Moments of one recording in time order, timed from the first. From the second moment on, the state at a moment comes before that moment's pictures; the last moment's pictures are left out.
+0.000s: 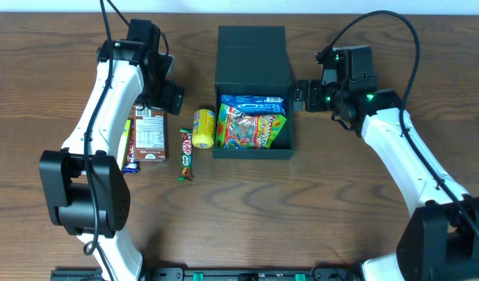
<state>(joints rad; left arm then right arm) -0.11 1.93 1.66 -1.14 -0.03 0.09 0.19 1.65 1.23 -0.49 -0.19 0.19</state>
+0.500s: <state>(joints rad) -0.11 1.93 1.47 -1.04 -0.25 -0.19 0.19 1.65 1.23 -0.49 -0.19 0.19</state>
